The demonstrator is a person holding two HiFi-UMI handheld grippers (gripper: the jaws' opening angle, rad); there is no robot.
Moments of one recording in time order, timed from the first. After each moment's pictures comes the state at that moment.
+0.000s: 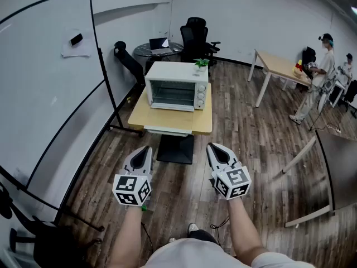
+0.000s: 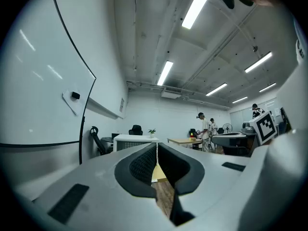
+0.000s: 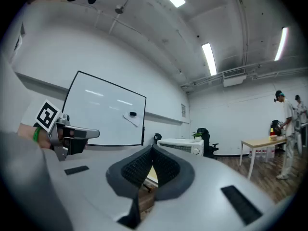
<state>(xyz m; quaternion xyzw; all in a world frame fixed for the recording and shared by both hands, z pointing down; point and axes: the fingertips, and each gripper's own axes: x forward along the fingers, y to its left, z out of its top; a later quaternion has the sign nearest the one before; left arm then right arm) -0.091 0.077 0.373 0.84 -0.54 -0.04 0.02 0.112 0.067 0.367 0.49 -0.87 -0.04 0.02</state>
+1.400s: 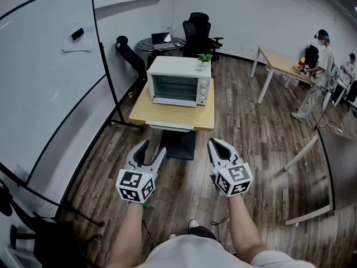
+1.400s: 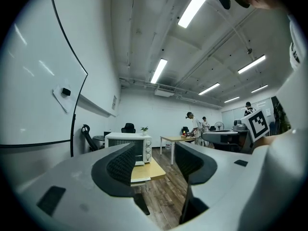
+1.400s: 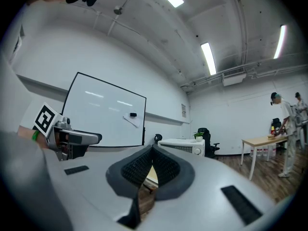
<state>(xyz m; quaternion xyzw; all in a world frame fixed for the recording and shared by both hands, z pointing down) -0.071 0.076 0.380 0.86 -0.50 -0.03 0.01 0.107 0.064 0.366 0.49 -0.87 -0.04 0.01</state>
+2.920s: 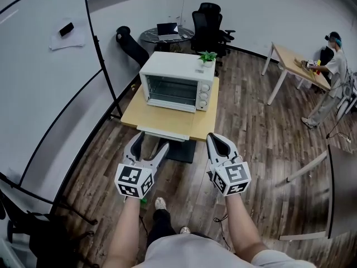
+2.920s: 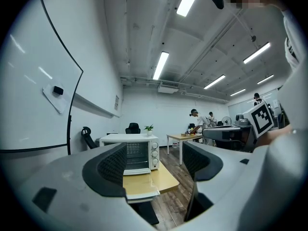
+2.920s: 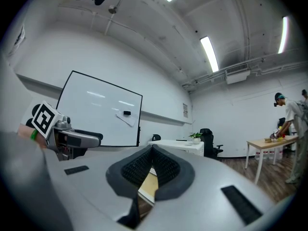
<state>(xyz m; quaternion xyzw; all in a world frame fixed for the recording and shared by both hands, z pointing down) -0.017 -0.063 0.384 0.85 -0.53 -0.01 0.00 0.150 -0.081 0.368 0.47 -0.88 -0.05 0.01</state>
